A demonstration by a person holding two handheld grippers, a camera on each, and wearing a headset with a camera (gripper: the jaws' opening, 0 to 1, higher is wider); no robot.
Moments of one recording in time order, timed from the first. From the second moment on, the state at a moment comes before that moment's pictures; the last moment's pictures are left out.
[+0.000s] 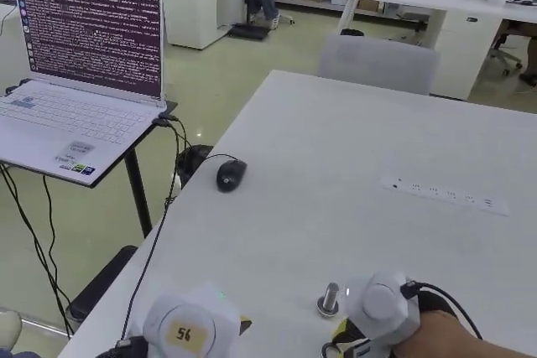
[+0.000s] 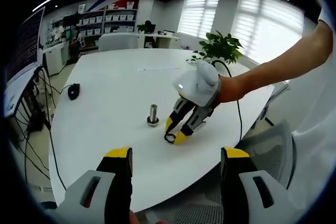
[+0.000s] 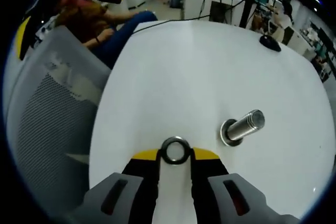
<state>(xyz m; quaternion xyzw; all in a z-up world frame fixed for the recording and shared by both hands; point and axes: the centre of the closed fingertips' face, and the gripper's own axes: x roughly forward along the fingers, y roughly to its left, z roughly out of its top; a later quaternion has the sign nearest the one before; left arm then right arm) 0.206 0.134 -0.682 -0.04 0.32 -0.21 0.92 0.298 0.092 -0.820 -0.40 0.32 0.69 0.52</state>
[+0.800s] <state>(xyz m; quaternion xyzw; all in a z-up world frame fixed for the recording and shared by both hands) 0.205 0.133 -0.681 -0.04 0.32 -0.21 0.92 0.300 0.089 -0.830 -0.54 0.22 0.74 0.34</state>
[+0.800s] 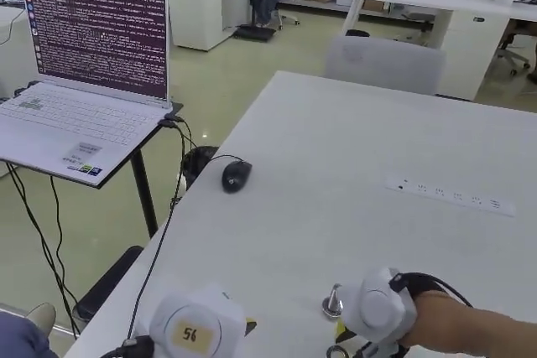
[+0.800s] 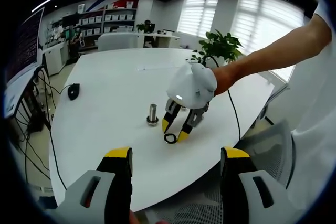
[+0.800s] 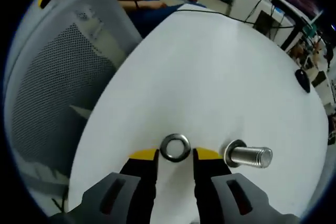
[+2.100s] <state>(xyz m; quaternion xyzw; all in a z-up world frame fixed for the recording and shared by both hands) 0.209 0.127 -0.678 -0.04 0.32 -0.21 0.92 0.293 0.080 -0.829 -0.48 0.27 0.73 0.40</state>
